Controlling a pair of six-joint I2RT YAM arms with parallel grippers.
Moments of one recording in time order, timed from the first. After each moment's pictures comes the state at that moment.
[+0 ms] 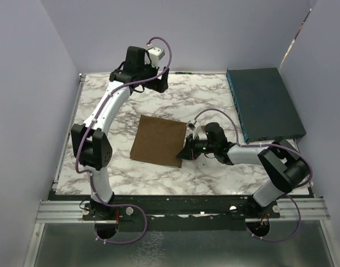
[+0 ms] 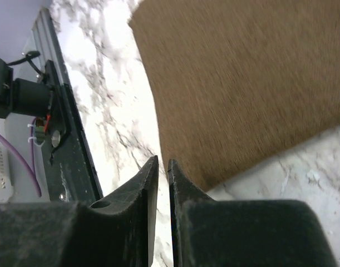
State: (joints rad) left arm -0.32 1.96 1.97 -0.63 0.30 0.05; right arm 0.64 1.63 0.58 0.52 -0.67 0.41
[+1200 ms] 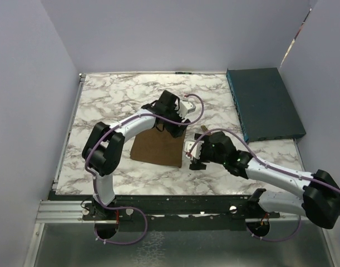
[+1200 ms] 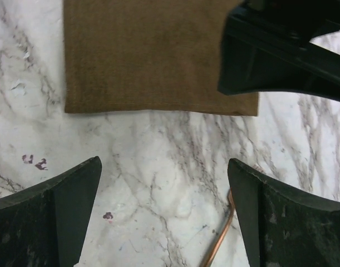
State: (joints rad) left arm -0.60 1.87 1.38 -0.41 0.34 0.30; right arm 0.79 1.12 0.56 0.02 -0.17 -0.71
